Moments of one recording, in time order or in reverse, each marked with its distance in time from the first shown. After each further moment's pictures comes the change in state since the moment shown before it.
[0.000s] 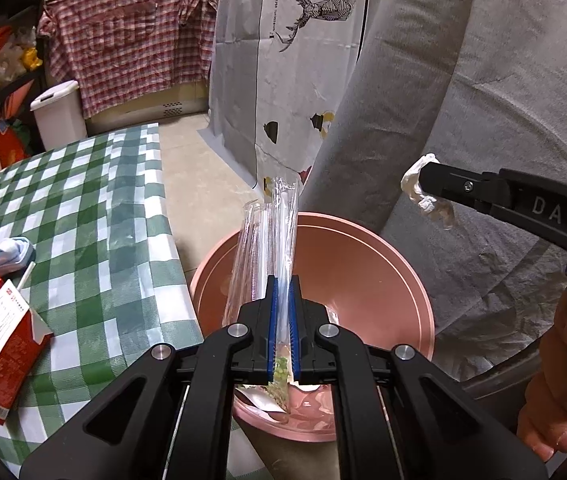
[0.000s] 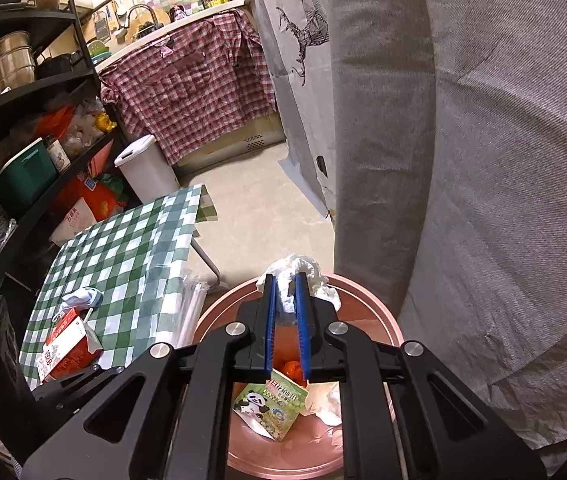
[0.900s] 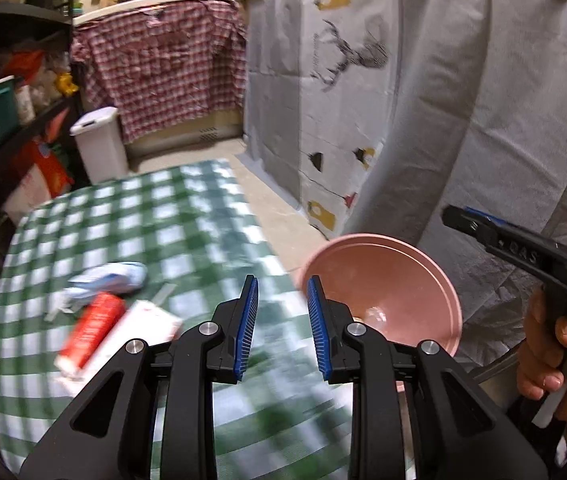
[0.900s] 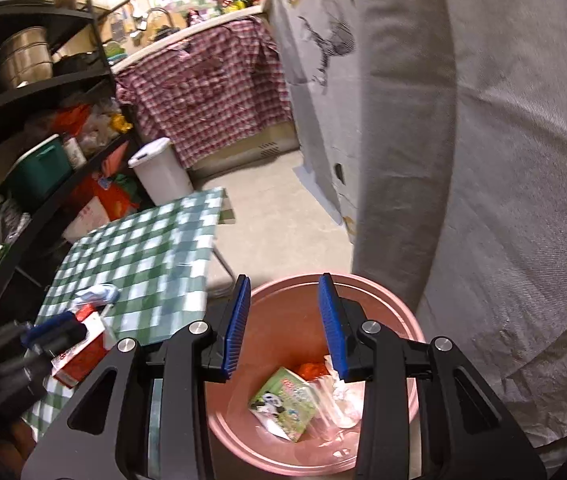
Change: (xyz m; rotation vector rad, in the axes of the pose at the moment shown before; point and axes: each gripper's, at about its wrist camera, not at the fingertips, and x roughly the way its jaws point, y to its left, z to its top) left arm -0.103 0.079 0.014 0.020 -0.069 0.093; right arm -0.021 0.032 -0.012 -0.055 -0.055 0.057
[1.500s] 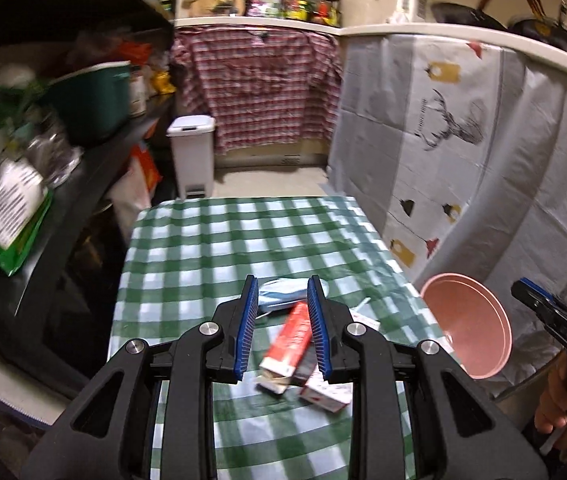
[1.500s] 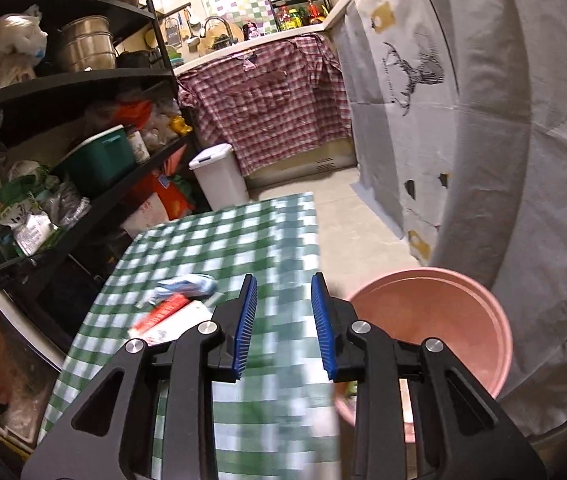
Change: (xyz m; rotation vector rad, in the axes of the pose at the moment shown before) left arm -0.094 0.173 0.000 -0.158 -0.090 0.152; right arm -0.032 0.124 -0.035 -0.017 -0.061 0.112
